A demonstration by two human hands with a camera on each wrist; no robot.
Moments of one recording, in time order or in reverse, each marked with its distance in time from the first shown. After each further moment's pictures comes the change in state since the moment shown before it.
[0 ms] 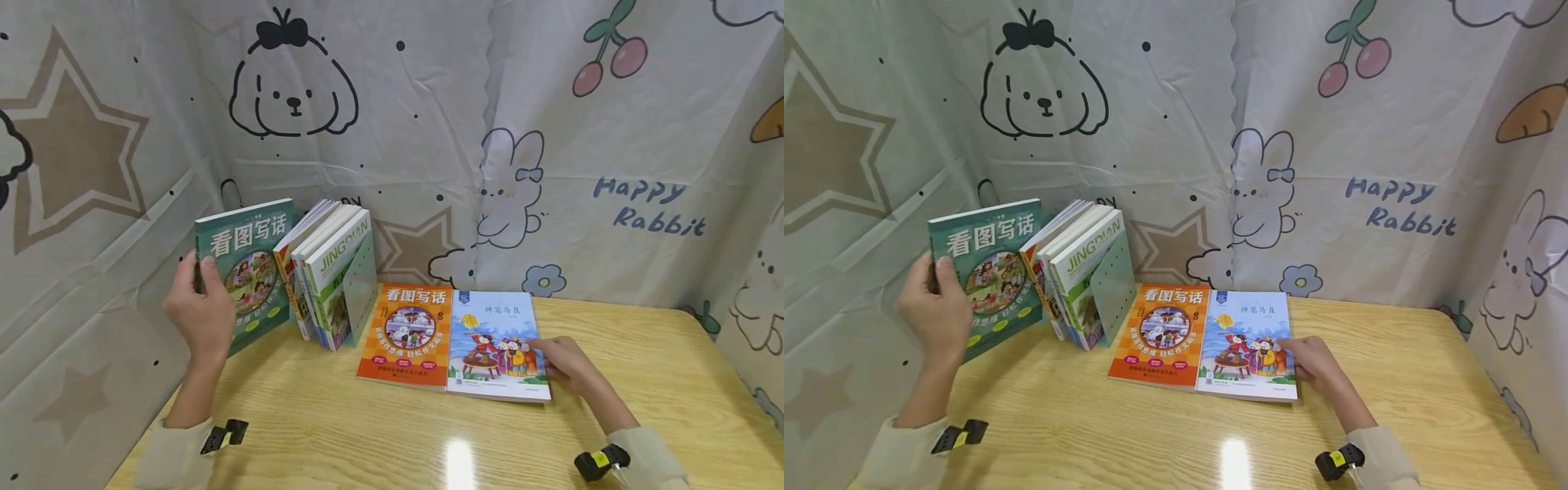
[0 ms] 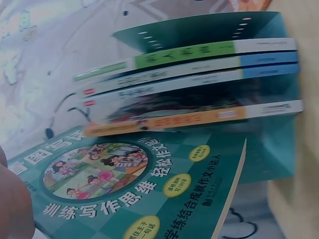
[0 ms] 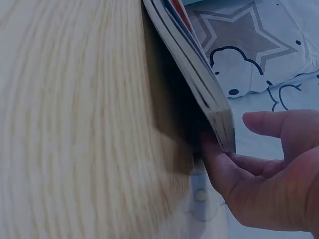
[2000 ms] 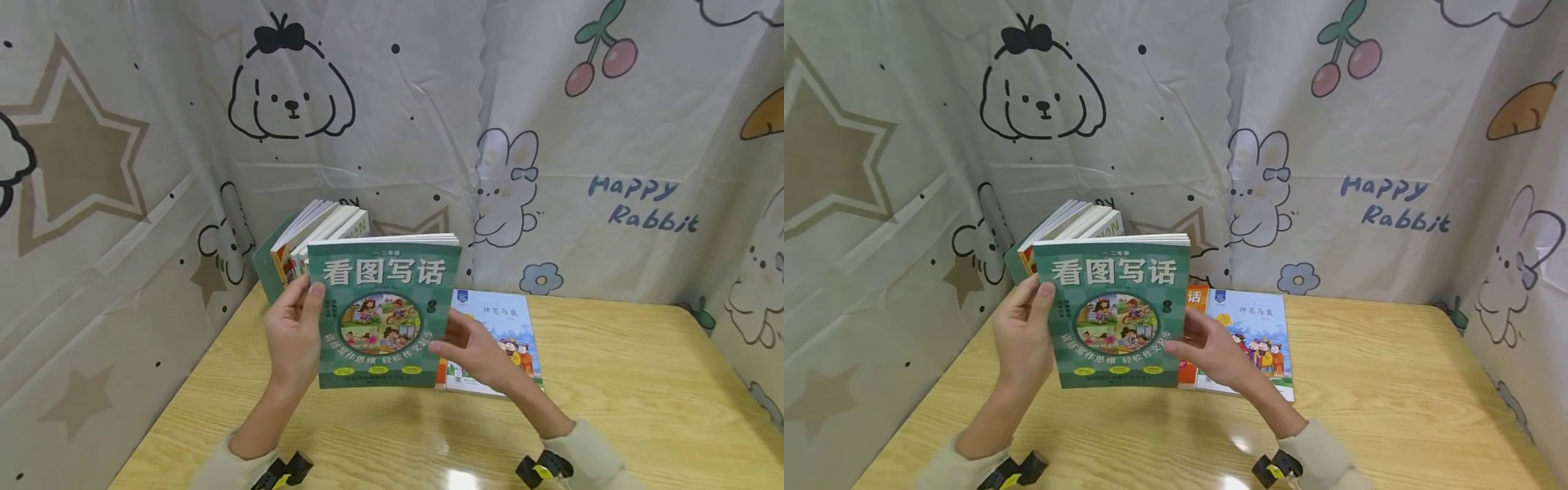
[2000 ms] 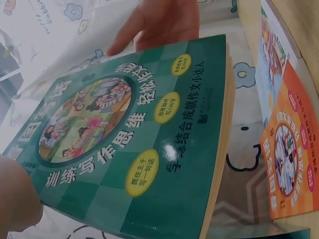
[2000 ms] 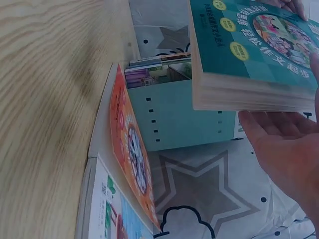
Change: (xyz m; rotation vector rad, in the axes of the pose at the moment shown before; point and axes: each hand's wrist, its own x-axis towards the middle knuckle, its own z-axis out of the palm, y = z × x) left_hand -0.073 0.103 0.025 -0.675 -0.391 -0.141; right_hand -0.060 -0.094 0.108 0.193 -0.431 -0.794
